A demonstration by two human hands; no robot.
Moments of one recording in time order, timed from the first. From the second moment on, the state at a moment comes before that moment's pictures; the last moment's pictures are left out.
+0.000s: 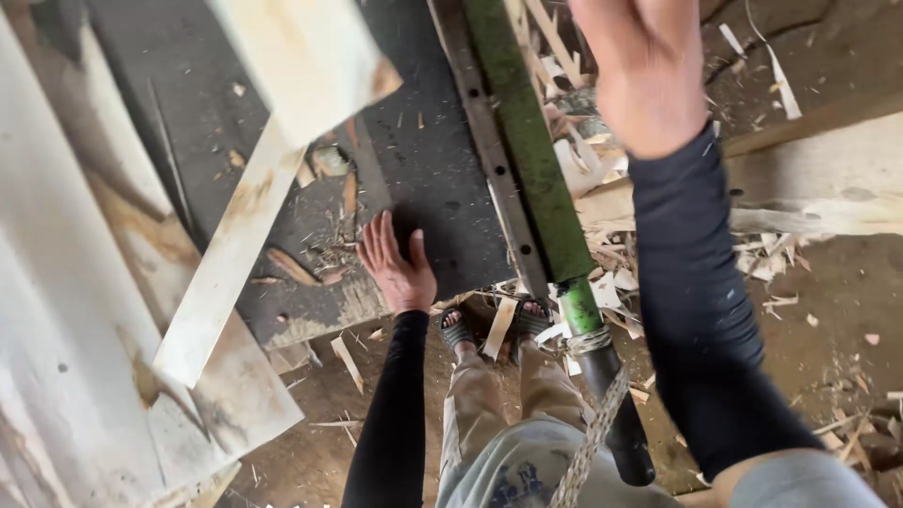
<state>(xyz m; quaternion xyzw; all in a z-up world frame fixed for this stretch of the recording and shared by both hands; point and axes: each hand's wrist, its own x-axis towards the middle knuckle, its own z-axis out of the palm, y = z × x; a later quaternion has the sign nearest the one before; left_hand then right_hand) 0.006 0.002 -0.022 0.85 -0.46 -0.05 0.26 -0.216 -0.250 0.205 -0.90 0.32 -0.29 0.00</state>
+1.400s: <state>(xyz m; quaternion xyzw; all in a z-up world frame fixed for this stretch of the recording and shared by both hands) 0.004 0.001 -0.007 0.85 -0.43 -0.05 0.31 -0.274 -0.252 0.176 -0.65 0.53 -0.49 0.22</state>
